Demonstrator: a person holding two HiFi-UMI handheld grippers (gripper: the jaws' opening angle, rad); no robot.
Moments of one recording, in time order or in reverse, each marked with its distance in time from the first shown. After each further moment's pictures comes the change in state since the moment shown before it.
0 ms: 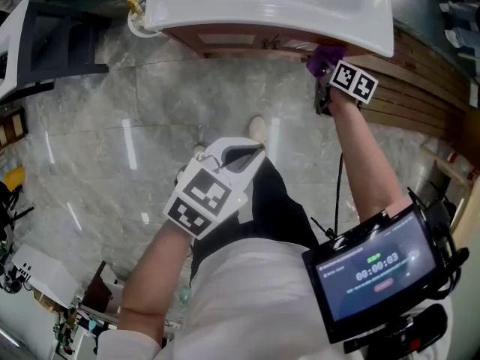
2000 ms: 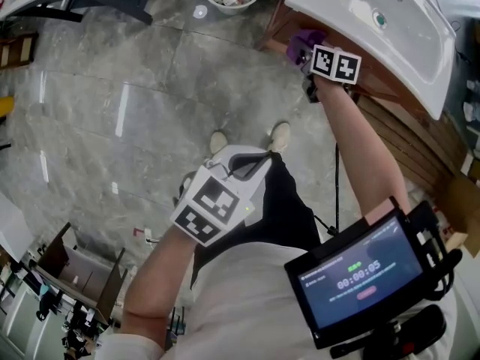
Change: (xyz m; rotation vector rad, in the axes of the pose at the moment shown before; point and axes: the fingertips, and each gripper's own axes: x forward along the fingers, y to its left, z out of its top) left arm -0.203 0.088 -0.156 -0.192 -0.121 0.166; right arm 0.151 0.388 -0.133 -0.440 0.214 0.285
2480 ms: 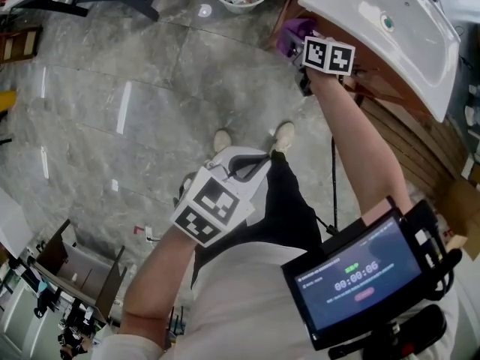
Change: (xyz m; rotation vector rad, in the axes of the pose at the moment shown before) left arm -0.024 0.003 -0.022 -0.009 0.007 0.007; right arm 0.024 0.068 0.010 -0.047 -0.013 0.088
